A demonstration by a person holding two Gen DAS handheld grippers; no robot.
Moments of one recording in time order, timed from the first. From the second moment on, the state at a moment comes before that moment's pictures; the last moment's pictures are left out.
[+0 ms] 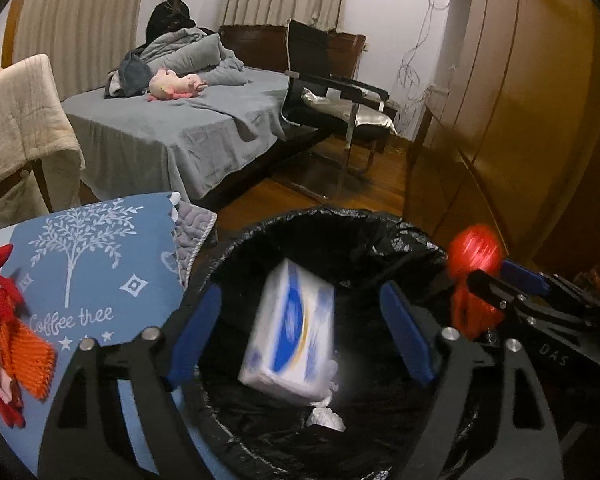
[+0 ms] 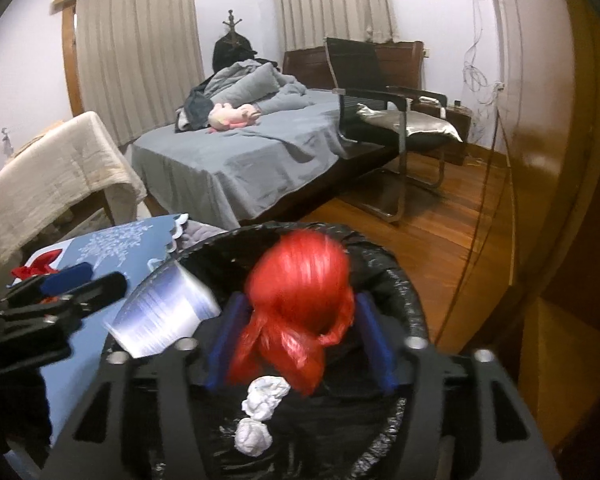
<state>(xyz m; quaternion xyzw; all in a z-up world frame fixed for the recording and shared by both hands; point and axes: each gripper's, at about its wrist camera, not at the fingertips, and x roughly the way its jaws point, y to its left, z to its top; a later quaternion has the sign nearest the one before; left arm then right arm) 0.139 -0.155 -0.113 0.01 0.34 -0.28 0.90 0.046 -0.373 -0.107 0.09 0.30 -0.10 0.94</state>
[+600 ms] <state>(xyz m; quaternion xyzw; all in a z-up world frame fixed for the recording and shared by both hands) 0.120 -0.034 -0.084 0.01 0.30 -0.14 0.94 0.065 -0.312 -0.091 0.08 0.29 -0.05 0.95</state>
